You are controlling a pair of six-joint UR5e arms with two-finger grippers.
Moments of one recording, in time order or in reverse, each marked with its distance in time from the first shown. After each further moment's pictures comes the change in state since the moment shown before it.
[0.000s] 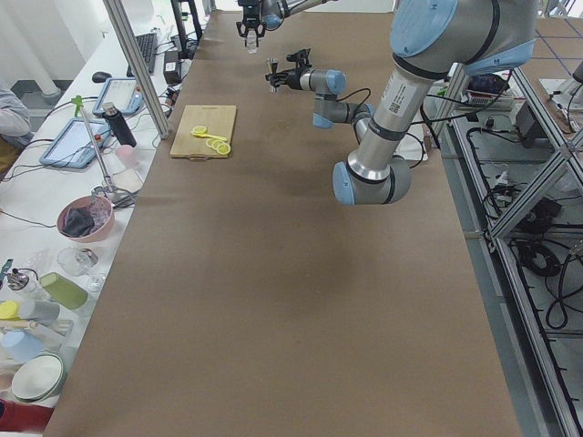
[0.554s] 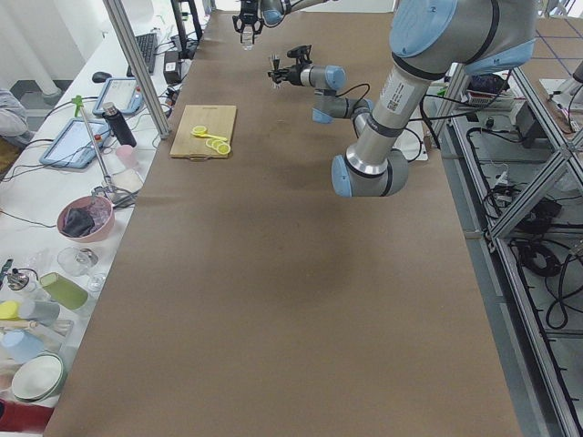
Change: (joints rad) left arm 0.001 -0.076 0.073 0.001 -0.060 0.000; right arm -0.050 0.002 0.261 -0.433 -0.146 -0.253
